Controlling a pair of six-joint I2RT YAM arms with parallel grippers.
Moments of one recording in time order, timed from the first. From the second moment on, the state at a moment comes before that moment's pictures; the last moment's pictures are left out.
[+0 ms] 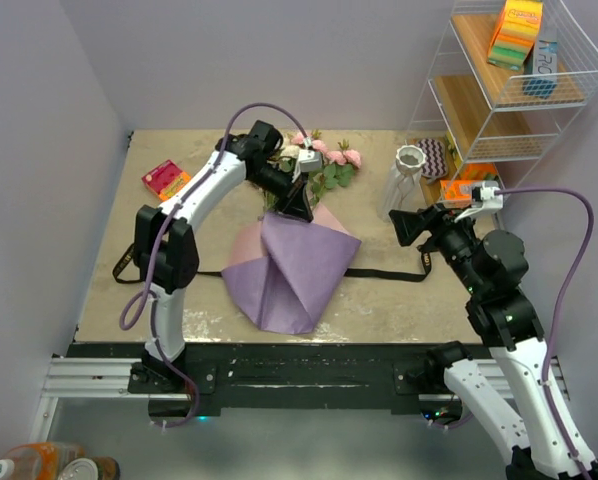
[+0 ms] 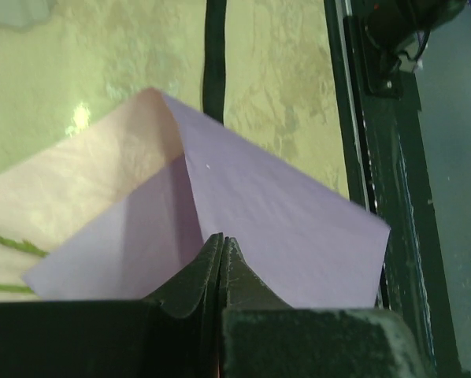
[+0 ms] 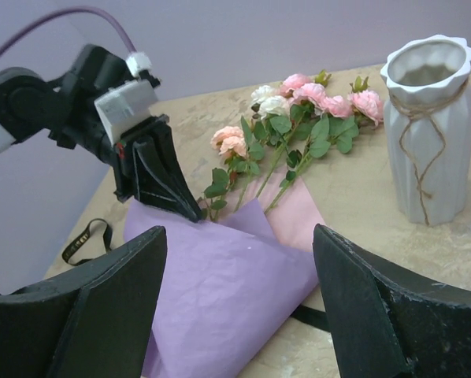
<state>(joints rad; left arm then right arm) -0.43 2.08 1.92 -1.11 1.06 0.80 0.29 0.59 0.86 -0.30 -0.10 0.47</state>
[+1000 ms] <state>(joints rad) -0.35 1.68 1.44 -0.67 0.57 0.47 0.29 0.55 0.94 -0.41 -0.01 0.41</state>
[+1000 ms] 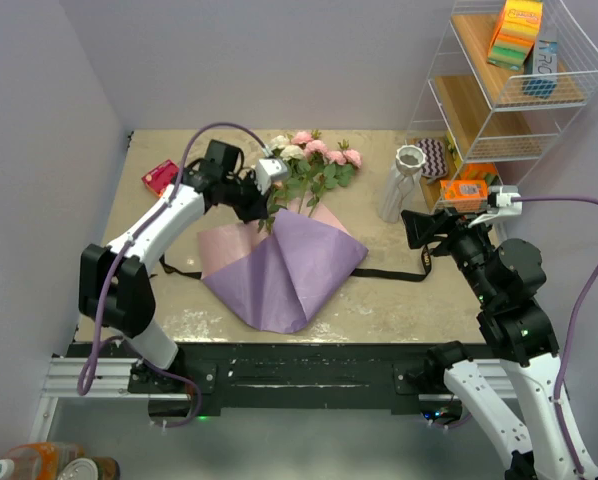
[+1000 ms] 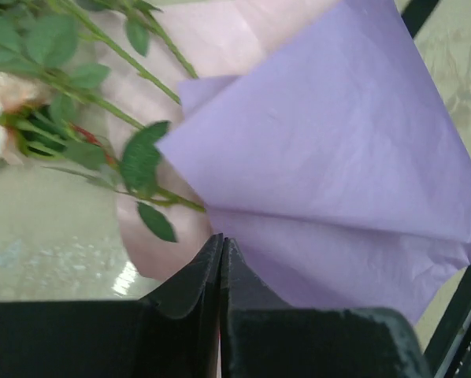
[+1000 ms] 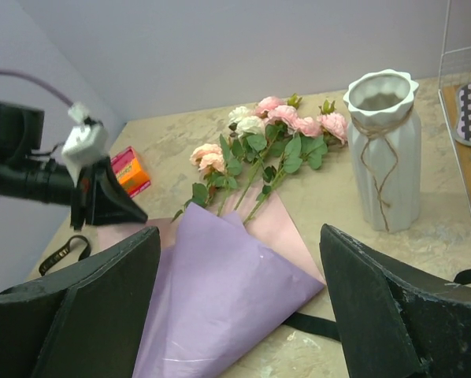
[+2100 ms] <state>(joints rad) -0.43 1.75 1.26 -0.67 0.41 0.53 0.29 0.52 0.87 -0.37 -0.02 0.43</state>
